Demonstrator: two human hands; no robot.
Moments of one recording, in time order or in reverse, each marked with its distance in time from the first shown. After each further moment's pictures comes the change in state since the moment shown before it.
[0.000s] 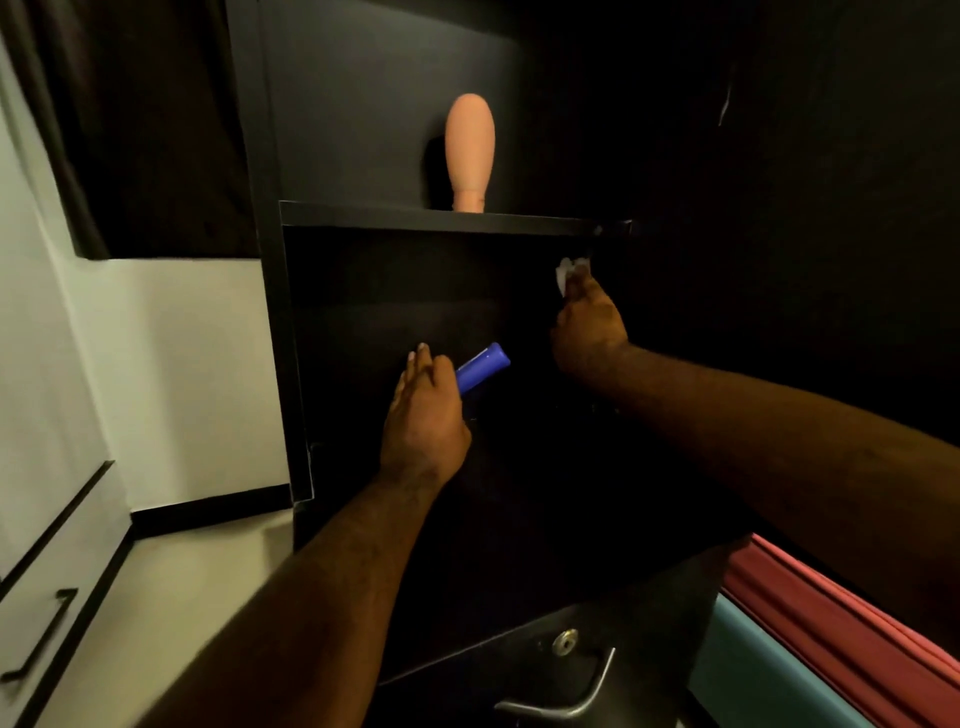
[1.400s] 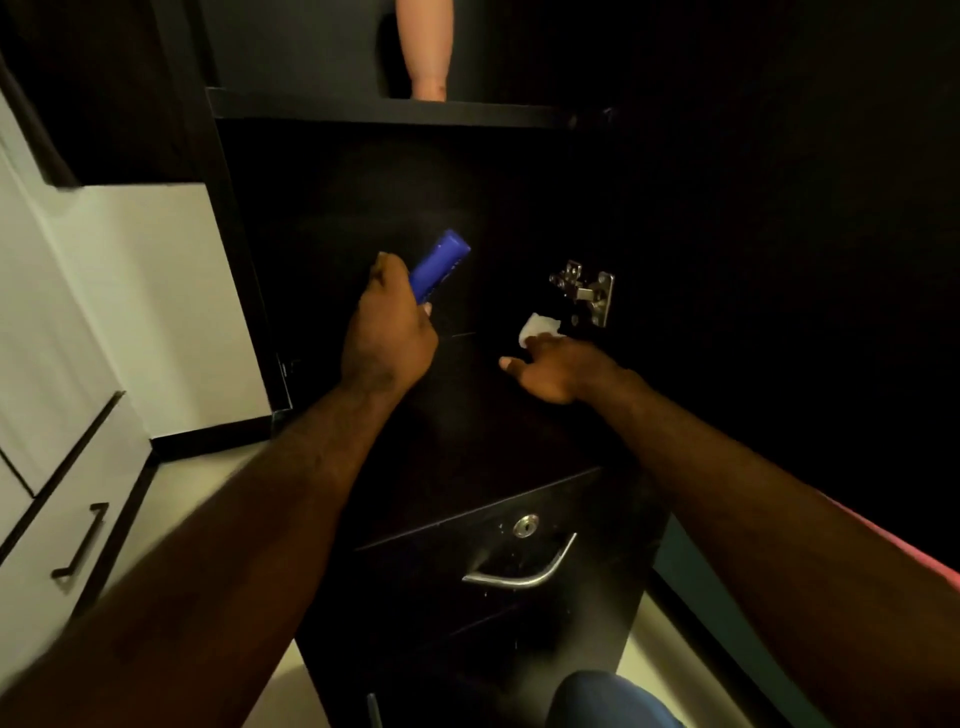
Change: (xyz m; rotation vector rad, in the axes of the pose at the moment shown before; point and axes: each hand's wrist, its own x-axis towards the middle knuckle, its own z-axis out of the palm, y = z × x) left_hand -0.014 0.017 -0.027 -0.099 0.056 -0.165; right_hand -0.107 -0.058 0.028 1.308 -0.430 0.017
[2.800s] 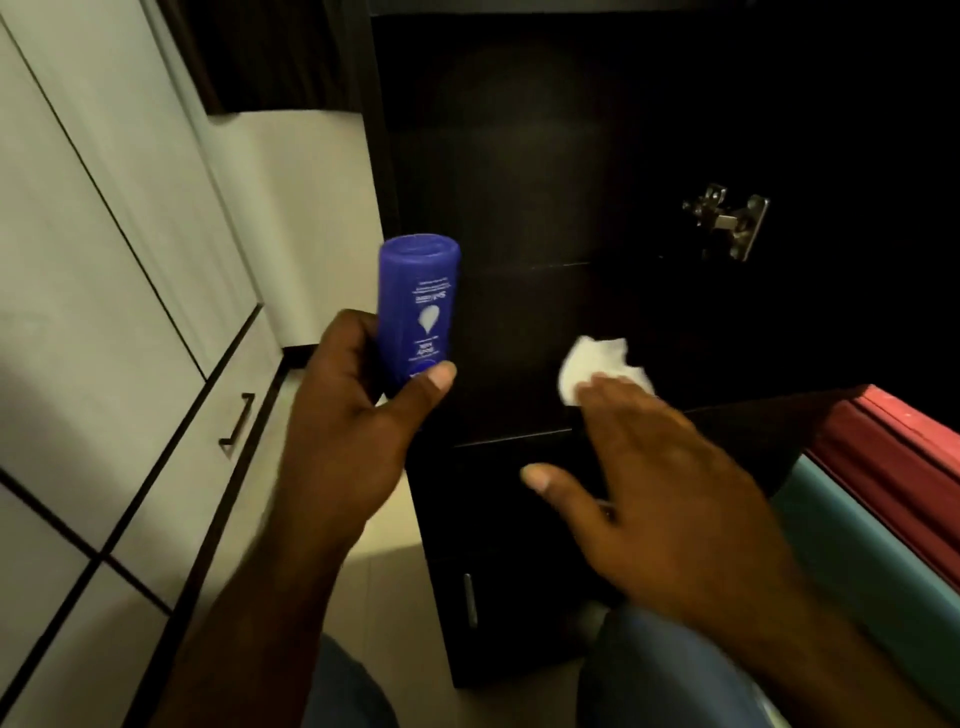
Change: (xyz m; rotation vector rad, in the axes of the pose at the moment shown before) left_hand -0.169 -0.031 -0.146 -0.633 -0.037 -0.262; right_hand -0.196 -0.016 0.065 -0.058 0.366 -0.447
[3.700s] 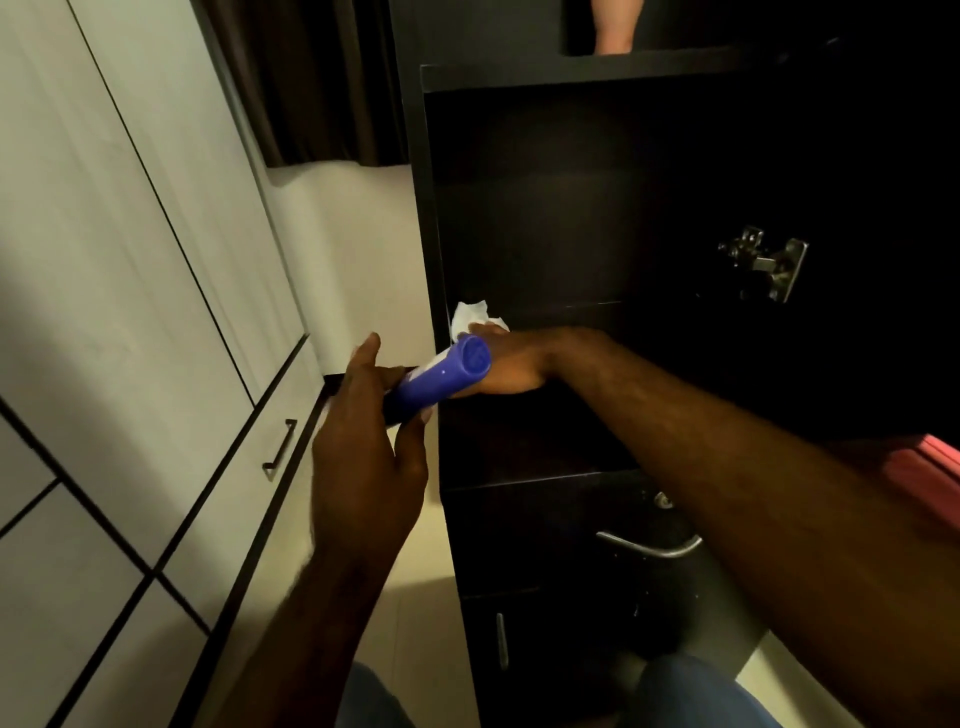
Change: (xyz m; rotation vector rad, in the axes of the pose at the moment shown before) left_hand 0.011 -0.033 -0.008 0.613 0.282 0.257; right_hand 0.200 -0.062 0.015 0.183 -0.696 -0.281
